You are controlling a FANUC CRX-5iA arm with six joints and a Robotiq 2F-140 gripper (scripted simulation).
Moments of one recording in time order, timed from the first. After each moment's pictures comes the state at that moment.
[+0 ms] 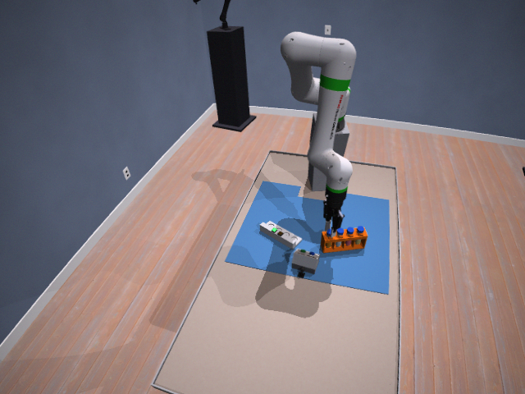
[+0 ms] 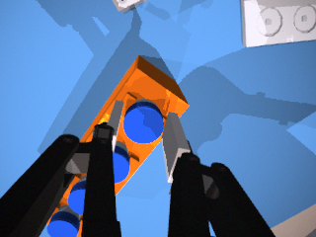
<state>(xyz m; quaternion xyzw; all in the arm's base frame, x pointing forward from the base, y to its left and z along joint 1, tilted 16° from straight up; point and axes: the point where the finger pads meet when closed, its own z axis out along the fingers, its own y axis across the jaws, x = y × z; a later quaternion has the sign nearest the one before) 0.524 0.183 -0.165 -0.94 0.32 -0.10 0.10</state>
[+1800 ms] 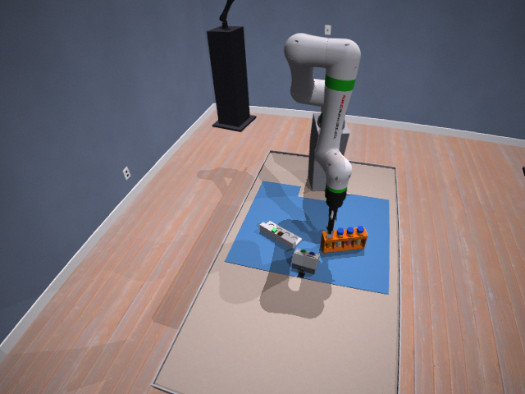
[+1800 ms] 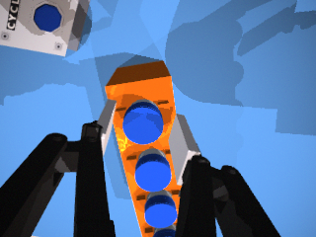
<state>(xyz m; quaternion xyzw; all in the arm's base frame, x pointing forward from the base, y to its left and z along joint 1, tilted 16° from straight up) 0.524 0.183 -0.167 -0.74 0.65 -0.05 0.13</state>
